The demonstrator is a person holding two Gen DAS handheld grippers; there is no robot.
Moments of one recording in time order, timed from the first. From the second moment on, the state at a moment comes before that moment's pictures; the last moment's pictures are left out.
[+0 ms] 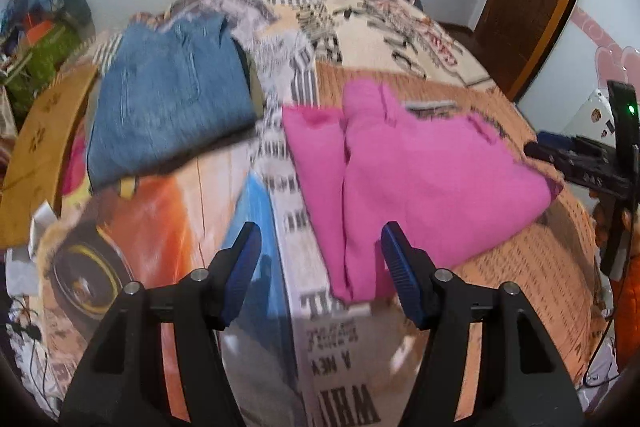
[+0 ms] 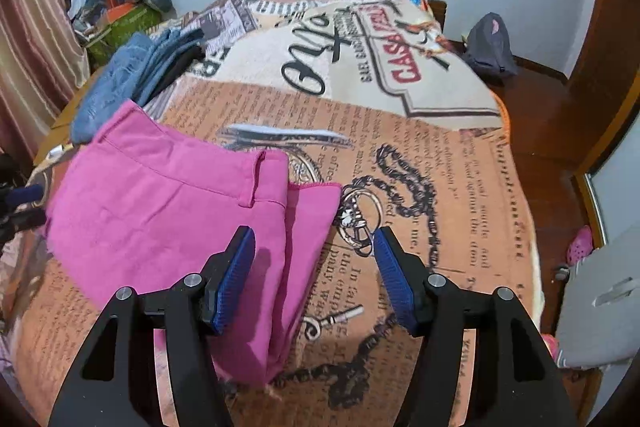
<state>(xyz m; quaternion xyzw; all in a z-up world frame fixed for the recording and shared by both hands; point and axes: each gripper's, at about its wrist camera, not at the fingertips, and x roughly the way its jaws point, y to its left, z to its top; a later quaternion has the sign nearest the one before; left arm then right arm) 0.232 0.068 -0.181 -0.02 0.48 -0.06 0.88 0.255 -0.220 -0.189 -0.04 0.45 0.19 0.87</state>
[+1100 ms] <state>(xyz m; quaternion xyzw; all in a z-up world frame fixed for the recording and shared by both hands) 0.309 0.051 -0.233 -0.12 0.51 -0.16 0.84 0.281 -0.210 -0.233 0.09 0.52 0.24 0.81</state>
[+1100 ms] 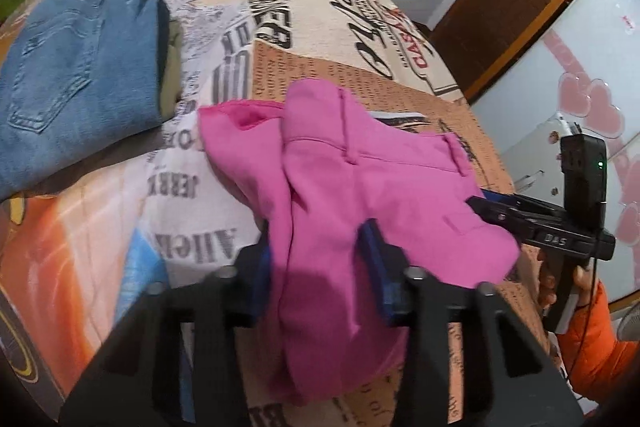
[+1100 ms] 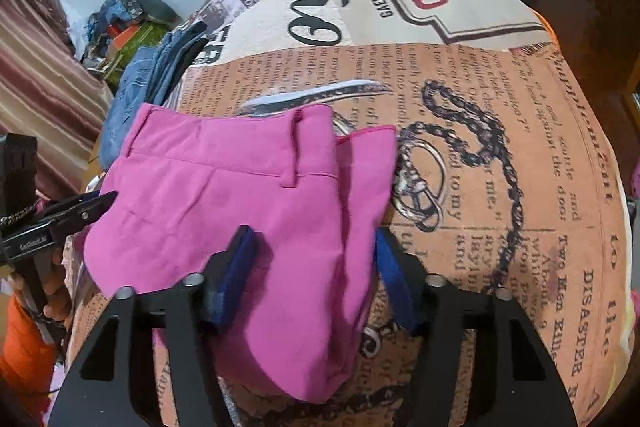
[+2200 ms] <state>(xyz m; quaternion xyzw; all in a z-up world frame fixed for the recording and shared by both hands) 0.248 0.083 -0.112 -0.06 0.38 -0.12 0.92 0.249 -0.165 -0.118 0.01 0.38 0.26 0.89</state>
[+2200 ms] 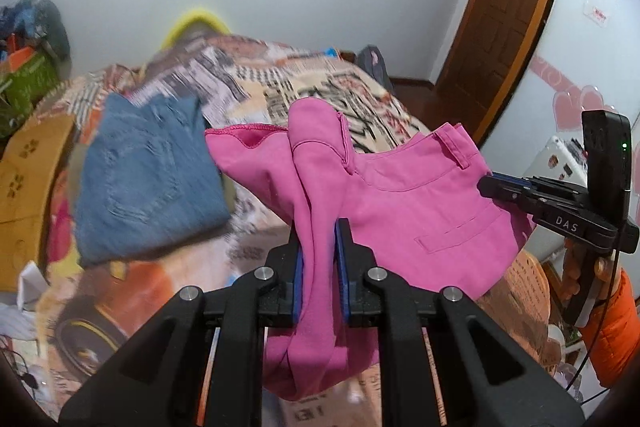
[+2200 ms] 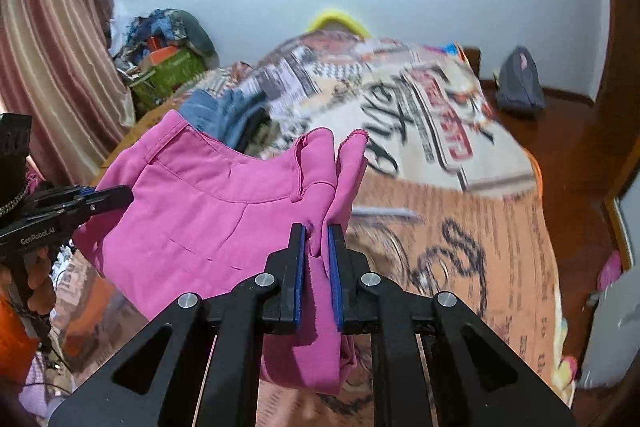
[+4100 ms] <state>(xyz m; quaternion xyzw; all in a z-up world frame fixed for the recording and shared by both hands) 0.369 0.336 -0.225 -0.10 0.40 0.05 0.91 0.395 0.107 -0.177 -0.11 0.39 0.34 0.85</state>
